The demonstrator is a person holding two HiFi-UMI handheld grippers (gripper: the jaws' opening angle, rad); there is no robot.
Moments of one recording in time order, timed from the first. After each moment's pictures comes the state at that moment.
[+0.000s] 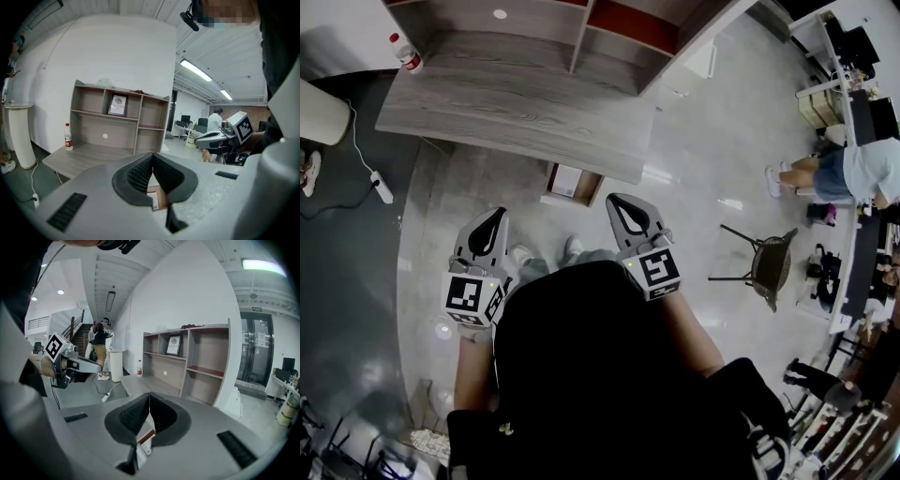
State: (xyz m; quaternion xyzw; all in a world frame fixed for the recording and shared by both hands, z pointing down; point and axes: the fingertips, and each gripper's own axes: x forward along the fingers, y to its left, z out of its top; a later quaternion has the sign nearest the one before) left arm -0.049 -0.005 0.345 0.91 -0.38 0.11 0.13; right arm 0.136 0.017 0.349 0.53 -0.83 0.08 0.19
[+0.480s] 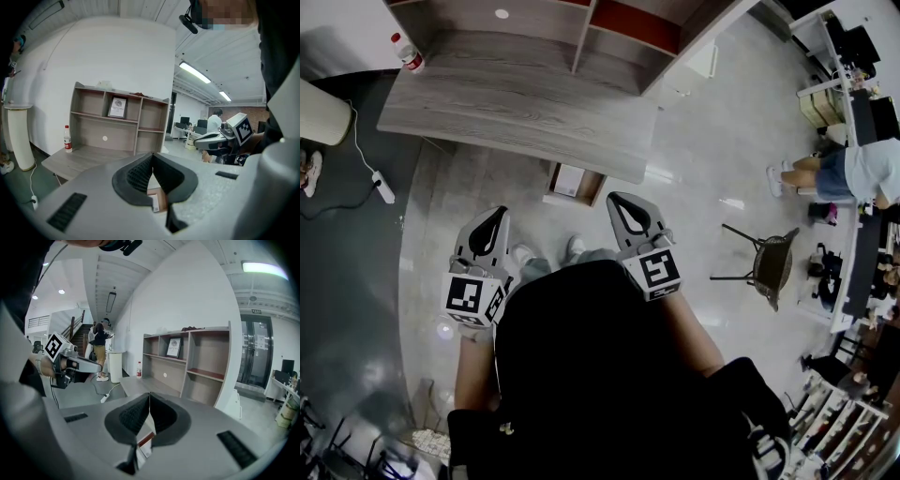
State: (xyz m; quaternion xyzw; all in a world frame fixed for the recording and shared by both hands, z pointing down) left arm -0.054 -0.008 0.340 0.91 -0.37 0.10 0.12; right arm 0.129 0.014 0.346 0.53 -0.82 0.07 0.18
